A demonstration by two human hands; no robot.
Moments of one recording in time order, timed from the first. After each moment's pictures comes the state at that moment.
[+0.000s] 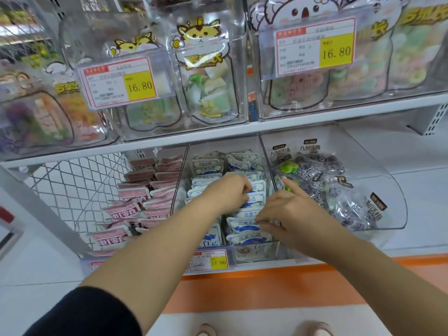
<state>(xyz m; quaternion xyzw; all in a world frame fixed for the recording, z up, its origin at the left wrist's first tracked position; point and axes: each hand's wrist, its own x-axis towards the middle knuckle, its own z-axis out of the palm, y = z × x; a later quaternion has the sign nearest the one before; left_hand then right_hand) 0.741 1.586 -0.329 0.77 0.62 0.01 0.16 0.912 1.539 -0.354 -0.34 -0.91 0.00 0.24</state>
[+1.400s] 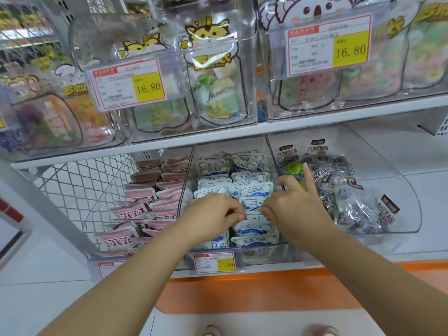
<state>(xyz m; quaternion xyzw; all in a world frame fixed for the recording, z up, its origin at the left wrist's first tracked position) 0.706 1.534 -0.321 0.77 0.61 0.03 0.16 0.889 1.548 -0.351 -0.50 -0.85 -0.13 0.11</state>
